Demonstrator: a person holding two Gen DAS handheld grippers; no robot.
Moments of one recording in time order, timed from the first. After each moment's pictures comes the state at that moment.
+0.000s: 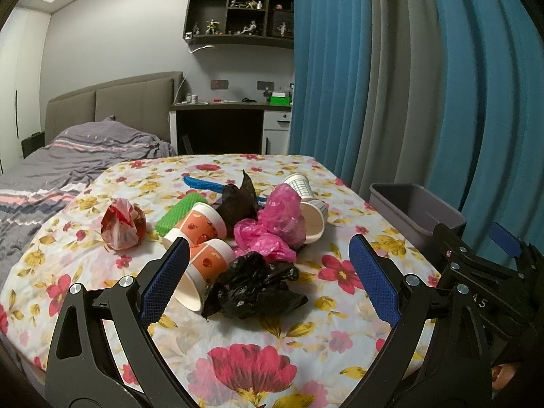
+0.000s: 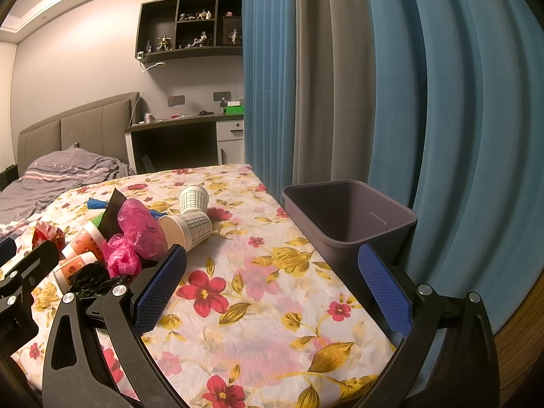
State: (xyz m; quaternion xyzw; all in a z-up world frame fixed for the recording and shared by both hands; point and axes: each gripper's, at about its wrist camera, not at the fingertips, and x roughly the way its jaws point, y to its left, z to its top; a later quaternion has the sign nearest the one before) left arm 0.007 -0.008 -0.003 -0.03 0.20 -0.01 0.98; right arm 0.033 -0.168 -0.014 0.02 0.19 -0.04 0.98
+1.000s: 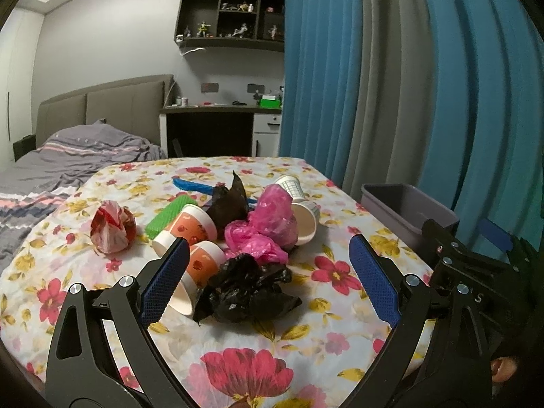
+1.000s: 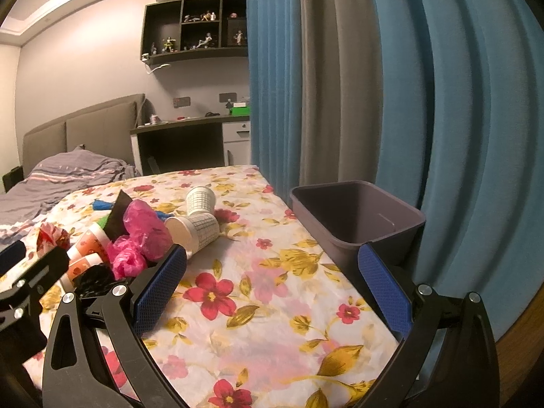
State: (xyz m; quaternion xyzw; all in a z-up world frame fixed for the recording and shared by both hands) left arm 0.004 -0.002 -0.009 -0.03 0.19 -0.03 0.98; right arm 0.039 -0.163 -0.015 0.02 0.19 -0.02 0.98
